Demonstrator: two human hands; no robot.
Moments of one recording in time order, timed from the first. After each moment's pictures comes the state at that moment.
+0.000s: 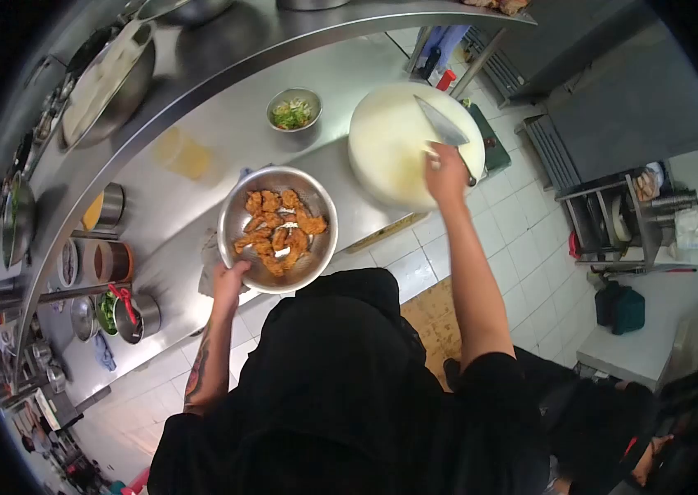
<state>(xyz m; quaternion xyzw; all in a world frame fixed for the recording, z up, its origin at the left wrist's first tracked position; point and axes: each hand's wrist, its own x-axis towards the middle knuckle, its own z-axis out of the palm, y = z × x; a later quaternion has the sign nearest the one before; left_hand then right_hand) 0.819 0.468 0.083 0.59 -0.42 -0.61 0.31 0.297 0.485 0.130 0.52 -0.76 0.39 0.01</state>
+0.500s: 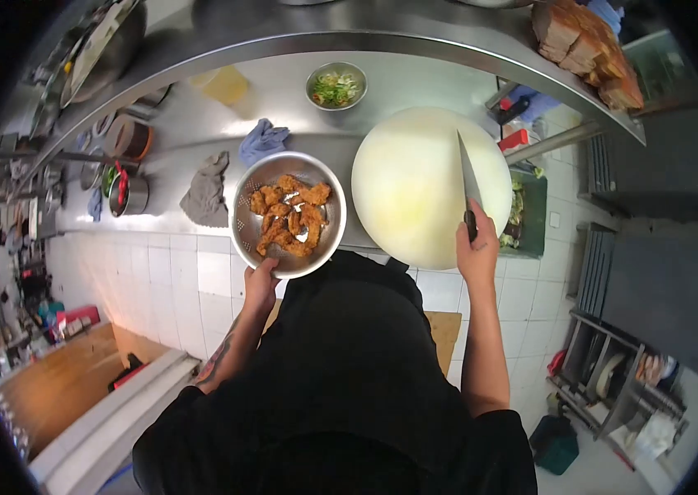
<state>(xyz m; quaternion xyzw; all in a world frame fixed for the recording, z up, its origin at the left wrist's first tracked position) 0.599 0.599 0.104 0.65 -0.07 -0.55 0.52 0.182 0.488 0.152 0.65 -0.62 0.37 -0.21</state>
